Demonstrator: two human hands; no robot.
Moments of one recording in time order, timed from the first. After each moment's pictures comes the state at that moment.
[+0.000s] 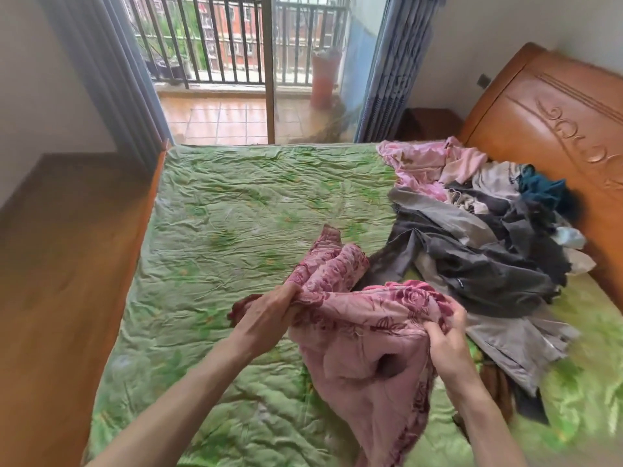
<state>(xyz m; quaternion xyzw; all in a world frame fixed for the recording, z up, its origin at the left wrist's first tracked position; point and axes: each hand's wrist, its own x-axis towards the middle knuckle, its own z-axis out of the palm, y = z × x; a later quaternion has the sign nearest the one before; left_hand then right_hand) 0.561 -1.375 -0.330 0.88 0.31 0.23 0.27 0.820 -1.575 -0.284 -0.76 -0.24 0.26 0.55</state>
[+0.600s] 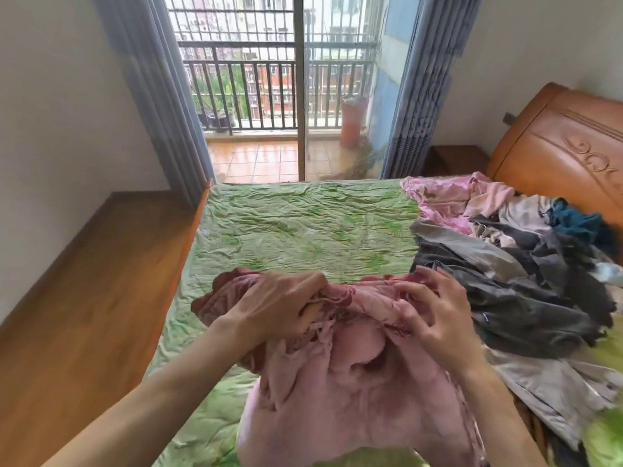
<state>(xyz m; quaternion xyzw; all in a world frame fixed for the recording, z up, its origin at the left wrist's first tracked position) 0.553 -1.412 -0.146 0.95 0.15 0.26 0.04 0.838 -1.548 -0.209 -0.72 -0.59 0.05 0.36</state>
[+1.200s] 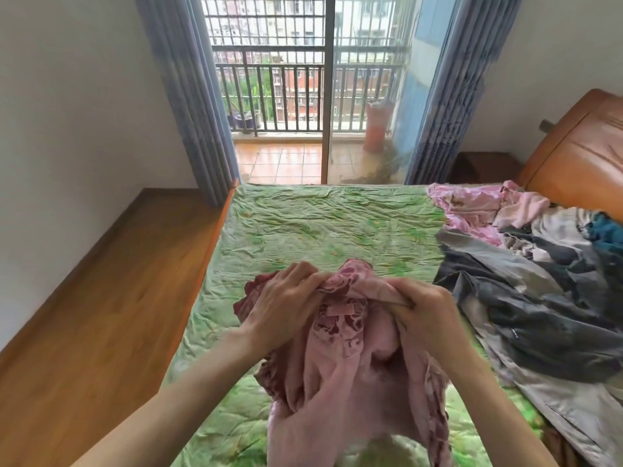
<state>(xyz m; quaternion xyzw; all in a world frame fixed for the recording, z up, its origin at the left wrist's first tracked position) 0.517 -1.391 -0.190 0.91 0.26 0.33 0.06 0.778 -1.500 -0.180 -0.61 -0.68 0.02 0.41</state>
